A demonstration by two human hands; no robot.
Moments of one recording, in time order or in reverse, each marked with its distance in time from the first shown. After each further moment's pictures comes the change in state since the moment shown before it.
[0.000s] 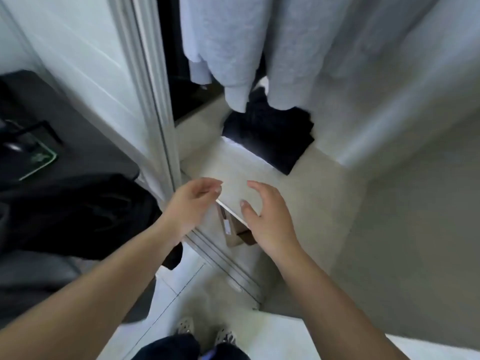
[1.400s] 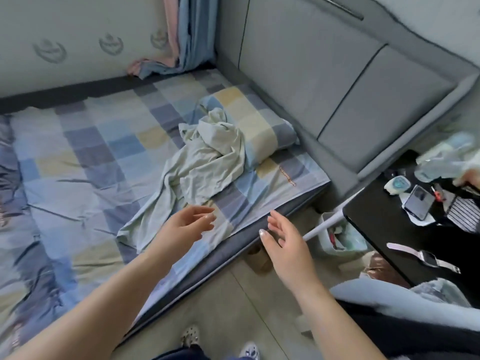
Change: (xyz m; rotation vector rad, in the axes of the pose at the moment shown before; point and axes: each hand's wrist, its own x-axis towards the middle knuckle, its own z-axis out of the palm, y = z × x) left_hand -0.834 -0.215 -0.233 -0.586 1.676 -0.271; right_hand -0.589 -0.362 0.340 0.097 -1.489 -0.899
